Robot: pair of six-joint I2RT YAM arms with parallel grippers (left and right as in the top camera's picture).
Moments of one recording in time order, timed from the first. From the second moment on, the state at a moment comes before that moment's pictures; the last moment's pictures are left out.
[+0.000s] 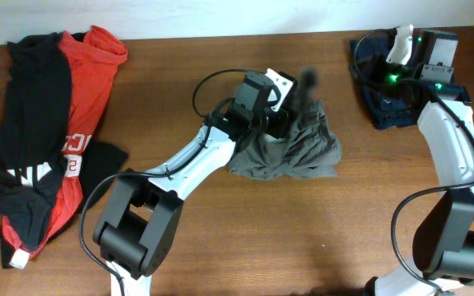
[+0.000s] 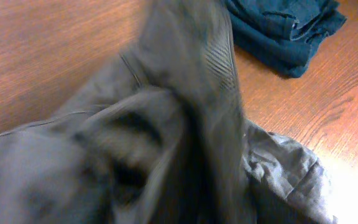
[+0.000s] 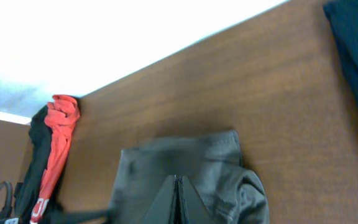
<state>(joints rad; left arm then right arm) -0.61 2.03 1.48 -0.12 0.21 -0.07 -0.19 1.78 1.45 -0.42 -0.62 0.35</state>
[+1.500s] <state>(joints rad) -0.17 1.95 1.76 -0.76 0.22 -0.05 -0.04 2.13 1.46 -0.73 -0.61 0.07</state>
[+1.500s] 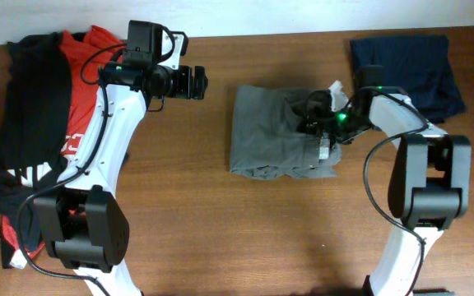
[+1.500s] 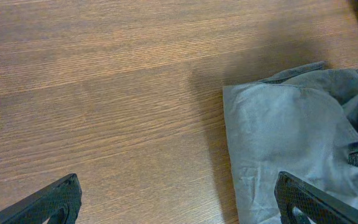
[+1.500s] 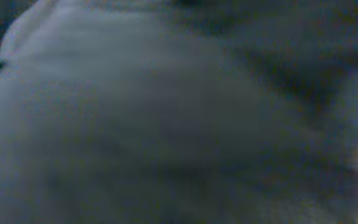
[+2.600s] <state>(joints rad) -0.17 1.95 1.76 -0.77 0.14 -0.05 -0.19 2.03 1.45 0.16 -0.94 0.68</state>
